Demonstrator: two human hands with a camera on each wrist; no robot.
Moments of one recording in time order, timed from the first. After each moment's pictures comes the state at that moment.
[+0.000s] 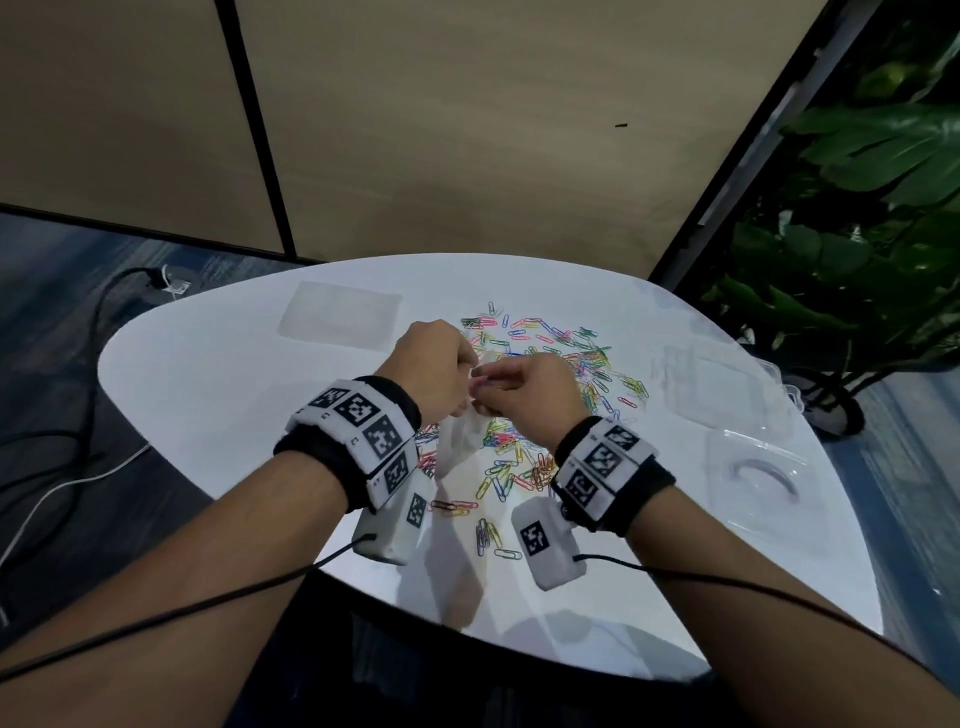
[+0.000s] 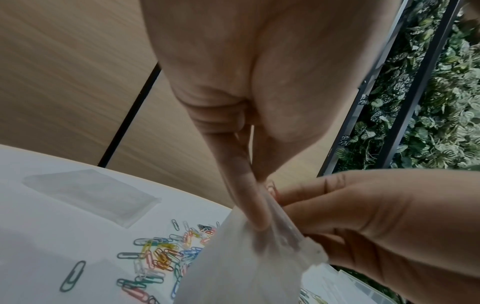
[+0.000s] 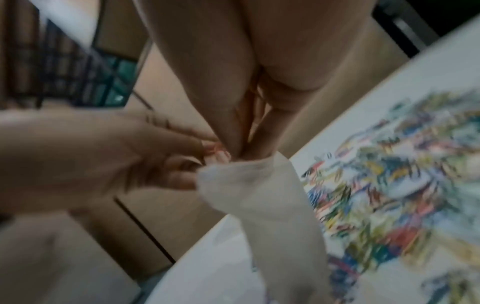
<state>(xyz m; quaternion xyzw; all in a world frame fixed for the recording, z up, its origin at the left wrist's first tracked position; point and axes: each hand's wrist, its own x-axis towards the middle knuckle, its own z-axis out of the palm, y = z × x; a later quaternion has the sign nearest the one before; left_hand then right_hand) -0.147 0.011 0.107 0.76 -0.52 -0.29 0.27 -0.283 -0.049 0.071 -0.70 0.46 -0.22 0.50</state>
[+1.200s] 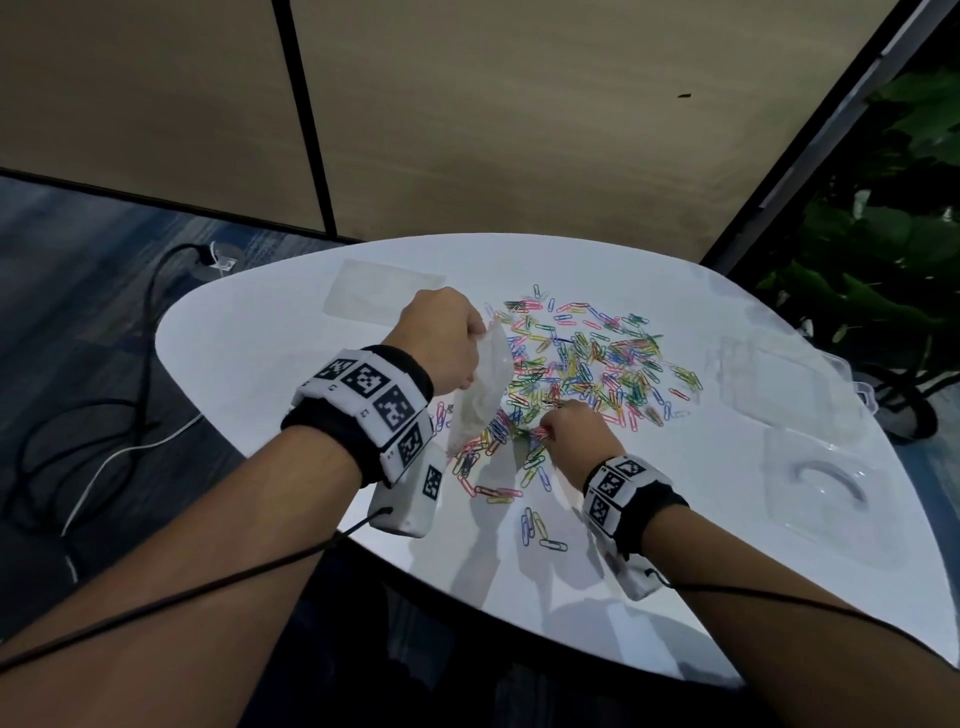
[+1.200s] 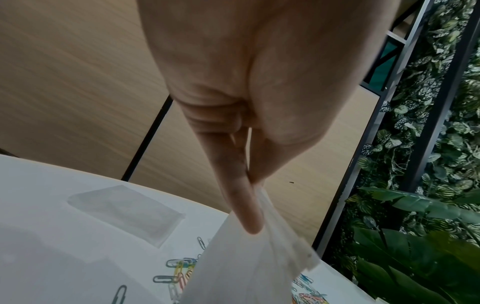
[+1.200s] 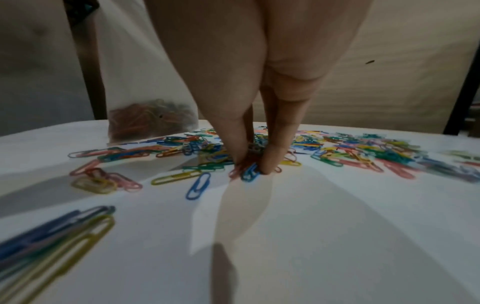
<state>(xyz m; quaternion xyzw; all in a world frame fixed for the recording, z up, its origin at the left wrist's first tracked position) -0.109 0.022 0.109 0.79 -0.49 -0.27 0.26 -0.294 -0.066 -0.037 -0.88 0.45 0.08 0.10</state>
